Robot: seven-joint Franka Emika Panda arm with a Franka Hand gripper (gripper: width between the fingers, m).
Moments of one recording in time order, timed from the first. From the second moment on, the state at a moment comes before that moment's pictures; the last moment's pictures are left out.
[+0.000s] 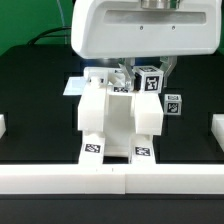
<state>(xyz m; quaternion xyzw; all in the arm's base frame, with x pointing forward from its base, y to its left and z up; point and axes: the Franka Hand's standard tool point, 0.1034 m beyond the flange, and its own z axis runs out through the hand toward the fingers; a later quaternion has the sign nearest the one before) 0.618 0.013 0.102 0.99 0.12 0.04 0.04</state>
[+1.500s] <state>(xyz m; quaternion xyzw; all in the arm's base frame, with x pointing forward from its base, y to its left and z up) 0.618 0.007 0.102 0.98 -0.17 0.05 0.00</state>
